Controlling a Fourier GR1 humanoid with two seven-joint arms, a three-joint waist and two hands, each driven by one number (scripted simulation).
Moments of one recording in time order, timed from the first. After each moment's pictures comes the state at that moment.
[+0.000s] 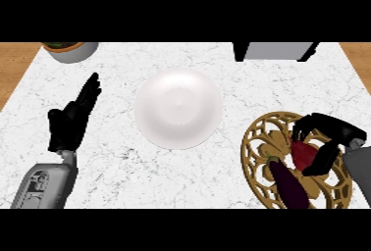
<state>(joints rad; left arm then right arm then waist) -0.25 0.20 0.01 -1.43 -0.07 0.04 0.10 -0.37 -0.54 0.13 -1.07 0.54 0.58 0.00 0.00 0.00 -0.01</state>
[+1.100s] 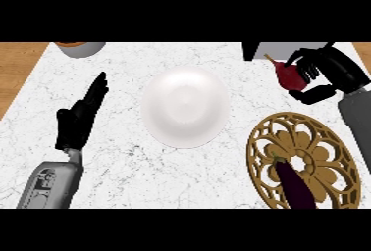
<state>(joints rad) -0.27 0.18 -0.01 -1.42 -0.09 0.02 0.10 -0.76 -0.51 0.01 -0.76 0.68 0.04 -0.58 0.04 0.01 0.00</state>
